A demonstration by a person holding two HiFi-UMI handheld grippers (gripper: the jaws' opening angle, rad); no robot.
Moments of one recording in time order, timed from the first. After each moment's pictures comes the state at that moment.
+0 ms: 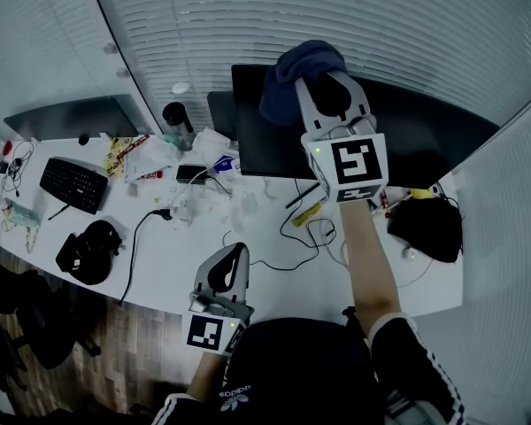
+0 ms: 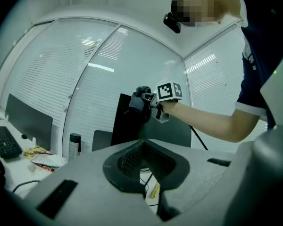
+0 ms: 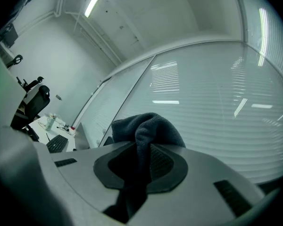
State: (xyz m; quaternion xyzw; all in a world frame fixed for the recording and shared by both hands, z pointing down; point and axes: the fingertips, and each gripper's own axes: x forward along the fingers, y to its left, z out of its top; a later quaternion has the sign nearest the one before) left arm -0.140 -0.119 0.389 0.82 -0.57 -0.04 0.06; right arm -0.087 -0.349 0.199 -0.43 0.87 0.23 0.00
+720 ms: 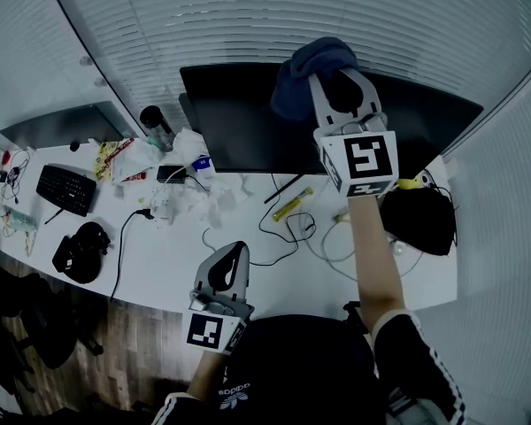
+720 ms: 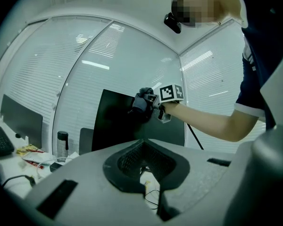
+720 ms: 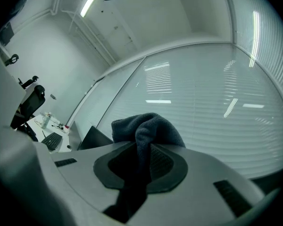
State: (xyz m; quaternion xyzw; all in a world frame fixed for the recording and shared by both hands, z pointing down) left arm -0.063 -0.122 0.383 0.83 -0.55 -0.03 0.06; right arm 0.021 -0.360 0.198 -0.46 0.86 0.22 0.01
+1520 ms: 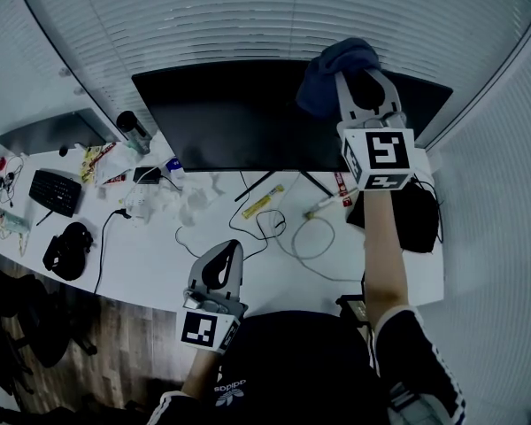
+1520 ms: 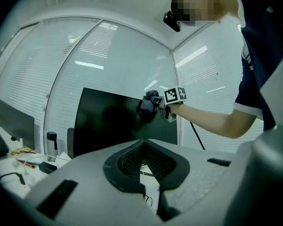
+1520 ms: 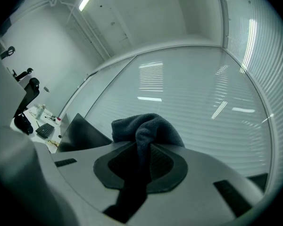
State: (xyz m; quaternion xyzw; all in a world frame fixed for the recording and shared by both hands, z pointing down) left arm 0.020 -0.121 0.382 0.83 -0.55 0.00 0.05; right arm 0.166 -0.373 0.196 -0.51 0.83 0.22 -0.01
